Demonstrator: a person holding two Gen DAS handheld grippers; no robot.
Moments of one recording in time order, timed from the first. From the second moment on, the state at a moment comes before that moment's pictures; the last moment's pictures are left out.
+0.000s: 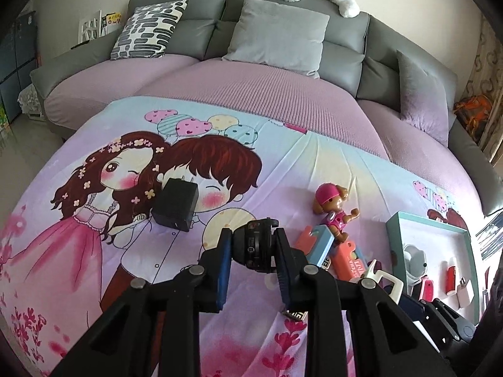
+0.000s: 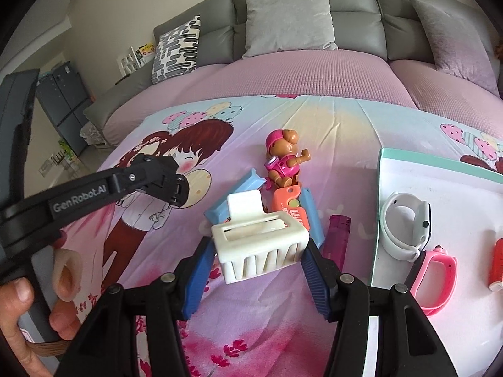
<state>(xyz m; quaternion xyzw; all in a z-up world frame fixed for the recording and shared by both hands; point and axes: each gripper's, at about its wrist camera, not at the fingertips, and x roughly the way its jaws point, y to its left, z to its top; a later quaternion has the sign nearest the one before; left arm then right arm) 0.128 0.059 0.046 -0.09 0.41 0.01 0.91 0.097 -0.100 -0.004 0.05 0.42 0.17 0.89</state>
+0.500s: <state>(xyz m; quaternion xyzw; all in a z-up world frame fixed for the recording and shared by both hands) 0.118 0.009 0.093 -0.07 0.36 -0.04 0.93 0.090 -0.188 0.037 0.07 0.35 0.04 0.93</state>
